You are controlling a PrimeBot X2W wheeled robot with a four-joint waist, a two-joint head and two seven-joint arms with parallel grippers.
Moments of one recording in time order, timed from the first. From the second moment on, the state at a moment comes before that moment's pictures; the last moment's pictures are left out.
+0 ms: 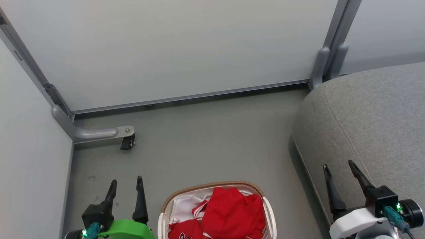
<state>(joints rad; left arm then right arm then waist) -0.01 0.05 -0.15 0.34 -0.29 0.00 -0.26 0.02 -0.05 -0.04 0.17 0.02 0.13 -0.26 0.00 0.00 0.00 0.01</state>
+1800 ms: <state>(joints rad) -0.56 0.05 -0.55 1.11 -0.20 -0.06 -0.22 -0.29 -0.05 0.06 0.11 0.11 0.13 -0.26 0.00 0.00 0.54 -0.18</state>
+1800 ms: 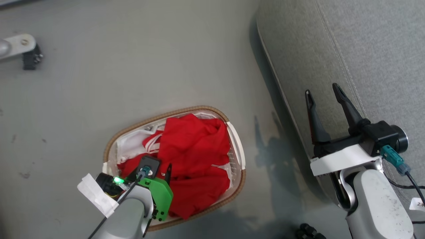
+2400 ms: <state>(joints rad) -0.74 0.11 -0.52 1.24 -0.23 -0.01 -0.21 -0.36 -0.05 0.14 0.09 0.20 0.13 -0.26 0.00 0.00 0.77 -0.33</state>
